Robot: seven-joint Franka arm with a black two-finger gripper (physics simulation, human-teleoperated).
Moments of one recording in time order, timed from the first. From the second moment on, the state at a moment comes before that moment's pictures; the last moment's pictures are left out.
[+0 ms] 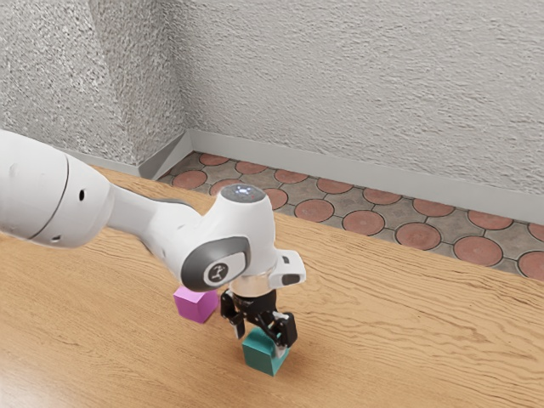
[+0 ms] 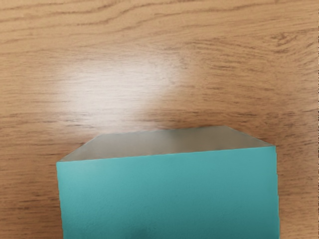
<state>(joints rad) -0.29 0.19 -0.12 -2.24 -0.01 2.36 -0.33</state>
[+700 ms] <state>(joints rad) -0.29 0.27 -0.12 -2.21 0.00 2.37 -0.34</state>
